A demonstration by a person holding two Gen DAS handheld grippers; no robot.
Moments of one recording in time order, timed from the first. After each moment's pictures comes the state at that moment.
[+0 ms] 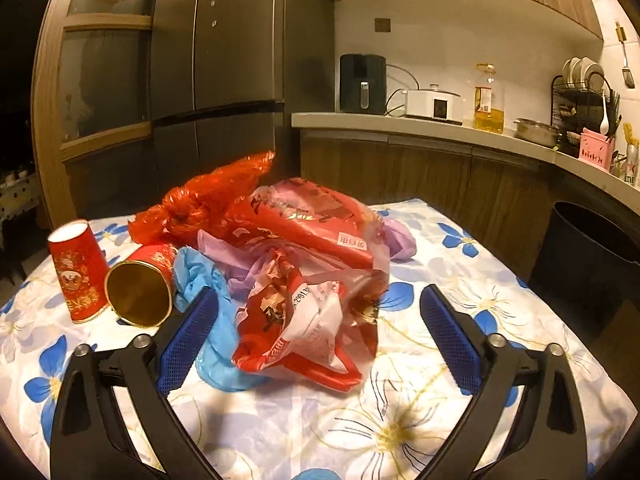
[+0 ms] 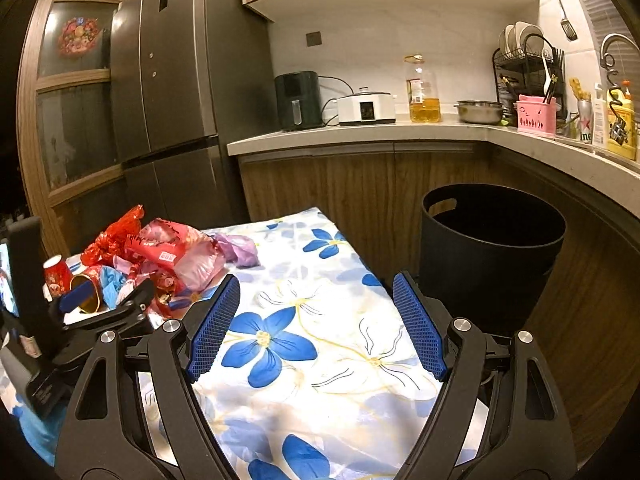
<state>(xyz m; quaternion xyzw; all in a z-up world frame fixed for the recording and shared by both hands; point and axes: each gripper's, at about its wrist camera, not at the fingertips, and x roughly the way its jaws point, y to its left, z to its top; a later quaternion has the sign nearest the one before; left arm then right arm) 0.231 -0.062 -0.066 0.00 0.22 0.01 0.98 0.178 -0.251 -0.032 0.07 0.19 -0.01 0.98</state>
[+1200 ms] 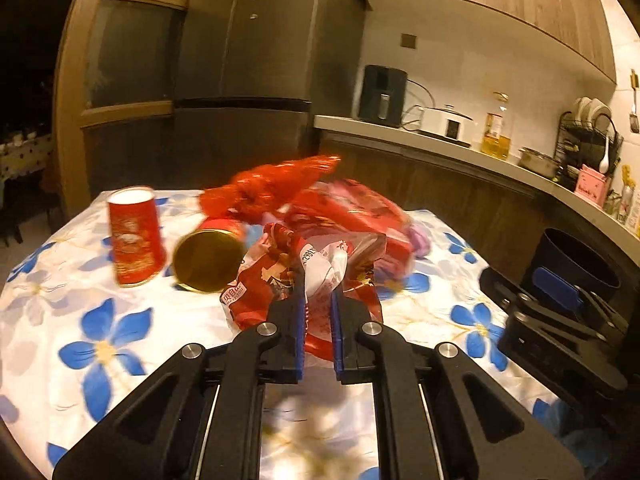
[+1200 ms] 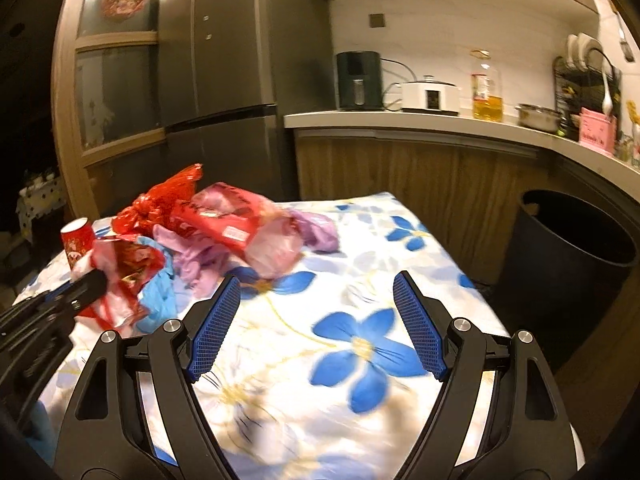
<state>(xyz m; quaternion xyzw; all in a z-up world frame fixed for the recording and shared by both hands) 0.176 -0.001 -0.054 -0.06 0.22 0.01 0.97 0.230 -0.160 -0.051 0.02 0.22 0.08 0.97</state>
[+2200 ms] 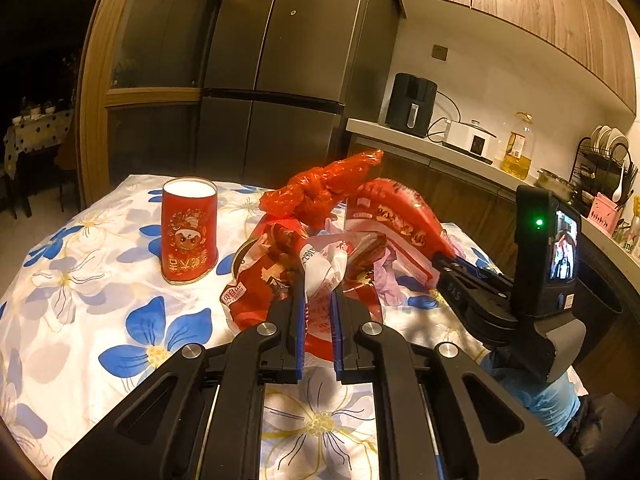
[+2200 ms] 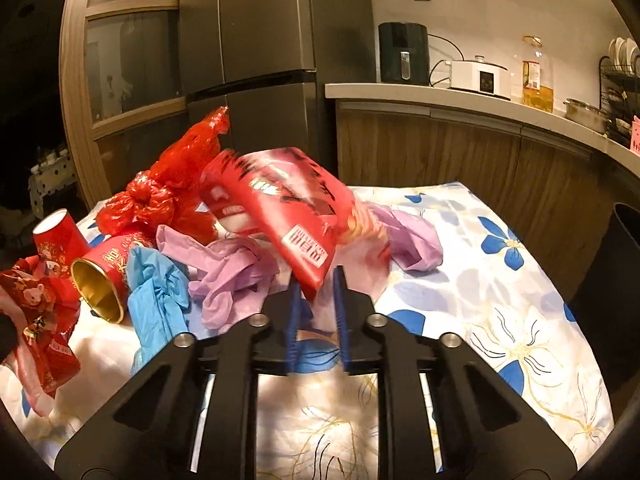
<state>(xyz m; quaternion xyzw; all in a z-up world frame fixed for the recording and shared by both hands) 0.166 0.047 -0.051 -0.10 0.22 0.04 0.97 0.315 -0.096 -0.075 0.00 0.26 0.12 0.96</state>
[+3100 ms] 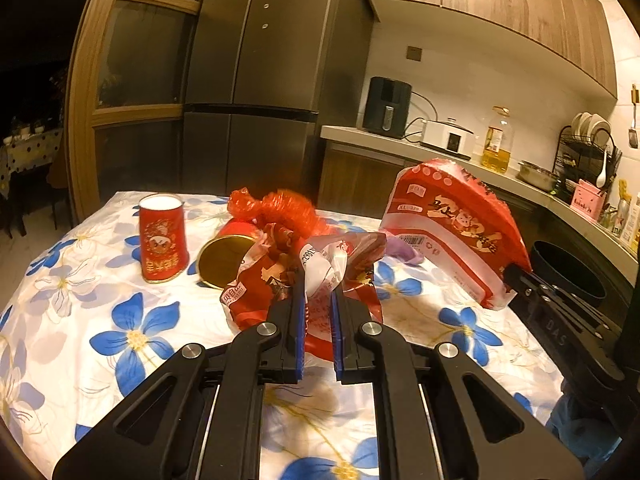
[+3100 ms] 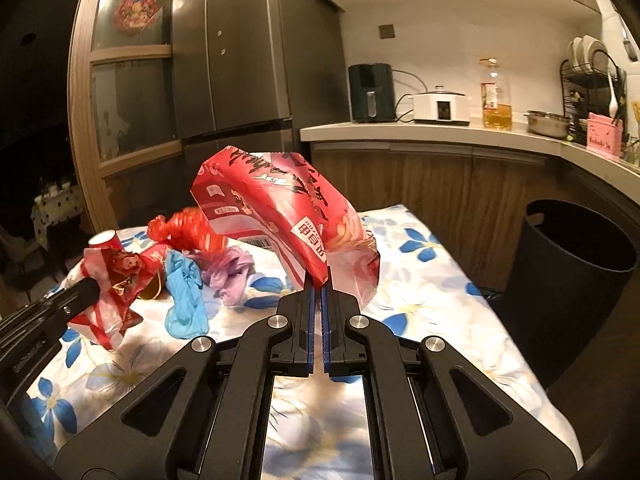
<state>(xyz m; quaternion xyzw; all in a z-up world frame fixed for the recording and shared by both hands) 0.143 -0.001 -0.033 -0.07 0.20 0.01 0.98 0.190 -0.181 -0.027 0.04 0.19 0.09 0.98</state>
